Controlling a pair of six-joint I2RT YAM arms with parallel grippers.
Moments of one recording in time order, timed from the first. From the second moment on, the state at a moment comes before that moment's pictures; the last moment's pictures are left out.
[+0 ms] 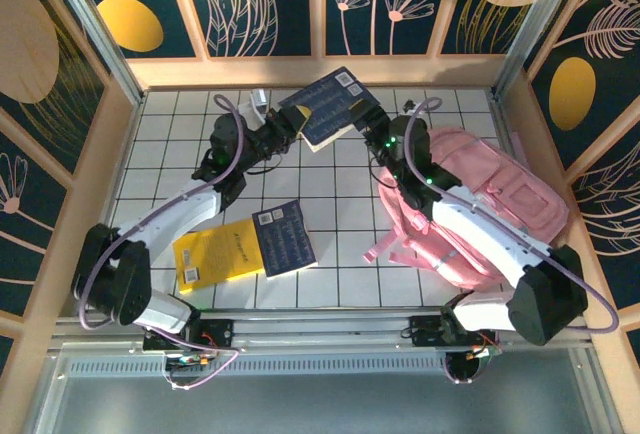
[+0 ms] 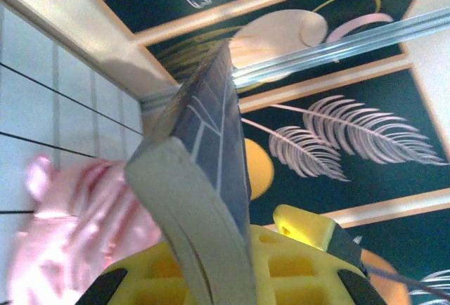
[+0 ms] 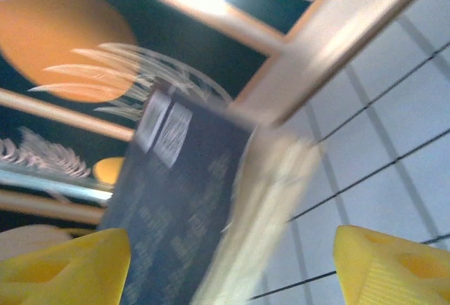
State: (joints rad) left arm -0.48 1.45 1.01 0.42 0.36 -1.25; right arm 0.57 1.28 1.03 0.02 0.20 1.10
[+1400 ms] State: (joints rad) left arm -0.36 1.36 1.02 -0.01 0.70 -0.77; right arm -0.11 1.60 1.28 -0.70 -0.29 0.78
